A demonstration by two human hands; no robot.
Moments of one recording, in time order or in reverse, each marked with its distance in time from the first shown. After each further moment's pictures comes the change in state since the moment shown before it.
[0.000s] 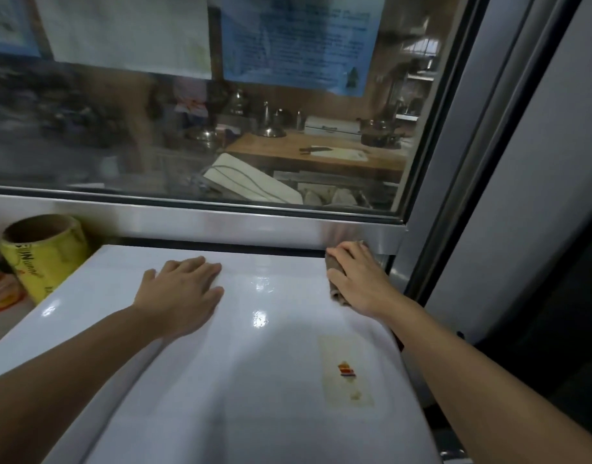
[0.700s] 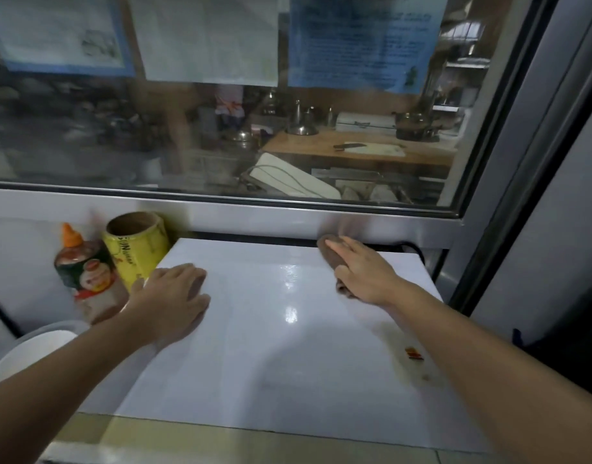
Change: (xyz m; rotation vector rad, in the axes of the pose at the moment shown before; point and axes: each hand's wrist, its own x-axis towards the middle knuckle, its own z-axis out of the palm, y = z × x) left_hand -0.066 -0.081 -0.025 -0.031 -0.008 -0.153; right_hand 0.012 -0.076 0.021 -0.033 -0.153 -0.083
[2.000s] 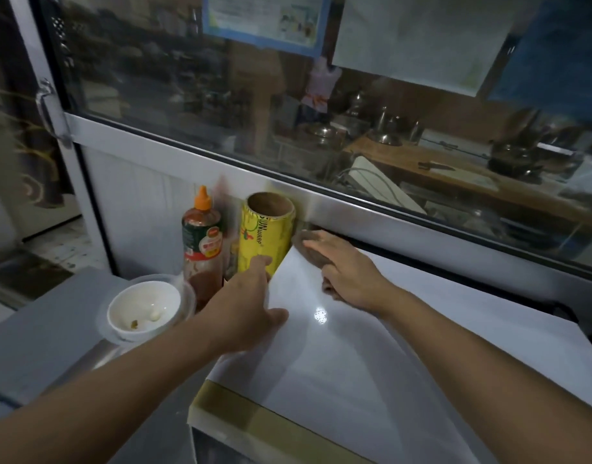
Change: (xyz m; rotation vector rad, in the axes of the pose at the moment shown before) left_hand -0.030 -0.083 0.009 -0.586 0.091 -0.080; right_hand 0.076 -0.192 0.069 0.234 -0.084 -0.398
